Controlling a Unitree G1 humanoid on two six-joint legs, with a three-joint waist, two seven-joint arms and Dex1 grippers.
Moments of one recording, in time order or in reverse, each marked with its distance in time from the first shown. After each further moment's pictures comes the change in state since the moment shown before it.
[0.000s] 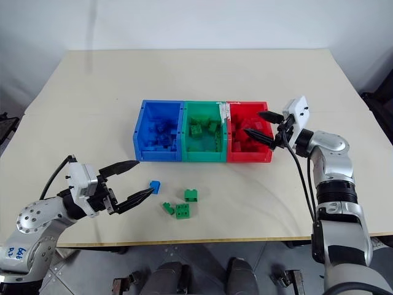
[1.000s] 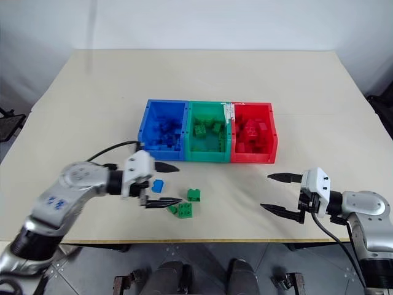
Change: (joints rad) left arm -0.525 0.076 -0.475 0.104 0.184 0.342 -0.145; right arm 0.732 -0.195 -0.080 -0.645 0.111 0.007 0.157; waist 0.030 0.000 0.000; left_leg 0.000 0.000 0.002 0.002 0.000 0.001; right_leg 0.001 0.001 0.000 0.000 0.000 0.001
